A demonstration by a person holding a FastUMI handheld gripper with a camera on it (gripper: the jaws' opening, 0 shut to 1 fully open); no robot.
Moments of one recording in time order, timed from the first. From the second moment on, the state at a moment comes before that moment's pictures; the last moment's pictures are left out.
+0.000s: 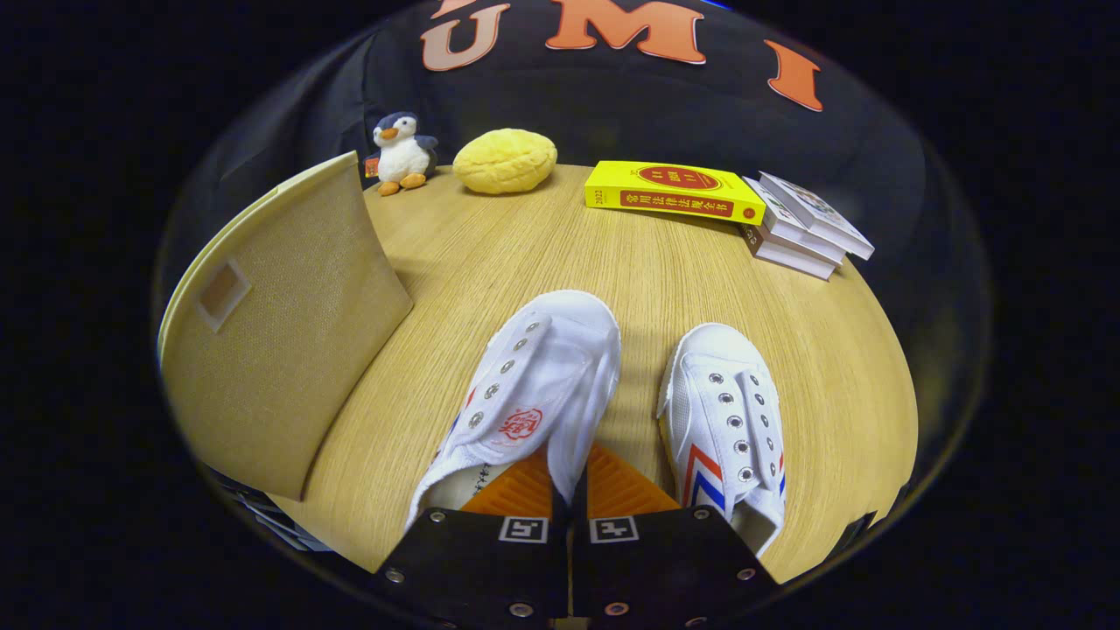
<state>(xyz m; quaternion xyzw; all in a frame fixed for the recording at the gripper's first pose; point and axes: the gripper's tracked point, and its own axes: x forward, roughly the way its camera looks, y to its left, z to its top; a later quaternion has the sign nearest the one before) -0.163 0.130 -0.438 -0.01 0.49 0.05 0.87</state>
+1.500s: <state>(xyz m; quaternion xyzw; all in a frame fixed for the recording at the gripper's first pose) -0.099 0.251 -0.228 0.13 0.41 0.06 0.90</state>
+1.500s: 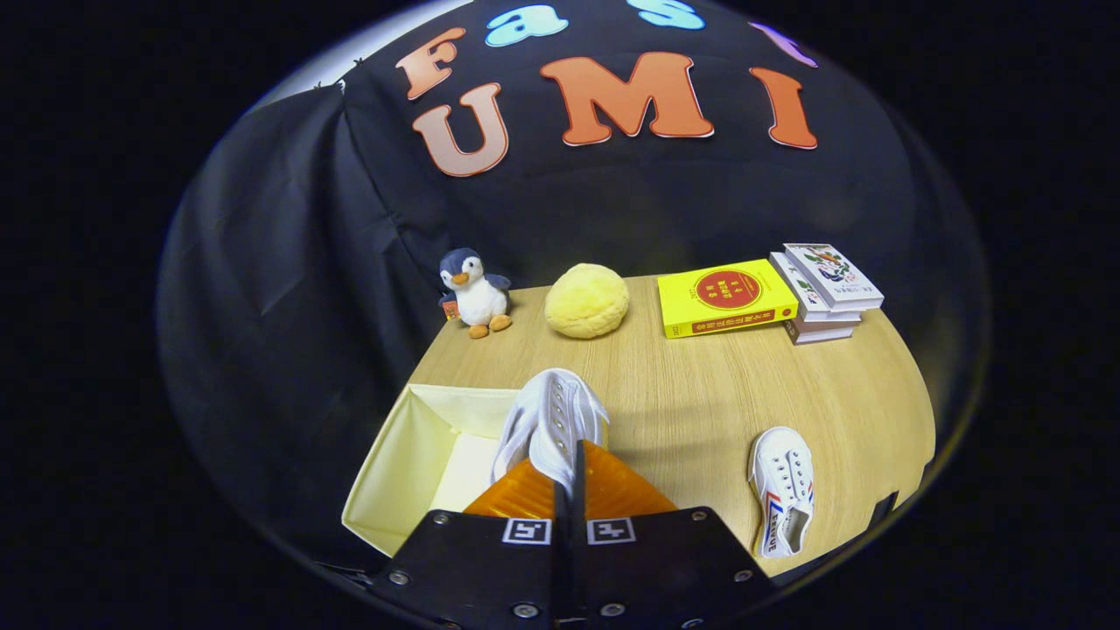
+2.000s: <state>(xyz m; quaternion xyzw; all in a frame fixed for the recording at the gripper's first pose) -0.109 0.363 -0.238 0.15 0.44 0.12 0.88</state>
